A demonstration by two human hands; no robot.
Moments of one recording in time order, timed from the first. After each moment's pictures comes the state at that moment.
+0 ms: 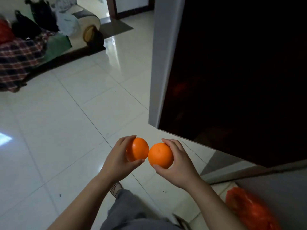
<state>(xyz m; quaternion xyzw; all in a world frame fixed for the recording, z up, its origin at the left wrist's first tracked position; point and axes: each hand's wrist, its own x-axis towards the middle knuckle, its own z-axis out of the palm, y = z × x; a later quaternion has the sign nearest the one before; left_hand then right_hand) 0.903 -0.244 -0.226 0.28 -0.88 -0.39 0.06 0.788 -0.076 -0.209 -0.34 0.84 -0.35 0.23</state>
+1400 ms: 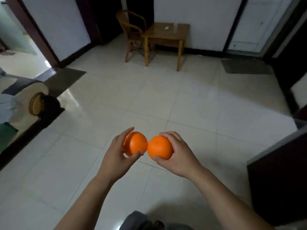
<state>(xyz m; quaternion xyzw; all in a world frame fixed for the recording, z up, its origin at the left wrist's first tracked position) 0.482 -0.718 -0.166 0.05 -0.91 -0.41 0.09 0.432 -0.512 -0.165 -0.20 0.87 -0.43 0.09</state>
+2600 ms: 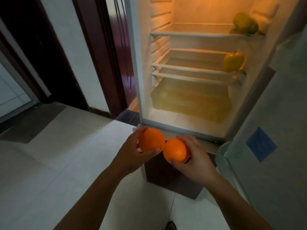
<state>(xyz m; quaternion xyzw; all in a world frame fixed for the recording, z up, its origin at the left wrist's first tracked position) 0.092 -0.132 -0.108 -0.57 -0.64 -0.39 -0.33 0.300 -0.097 -0.127 0.45 0.79 -0.28 -0.30</state>
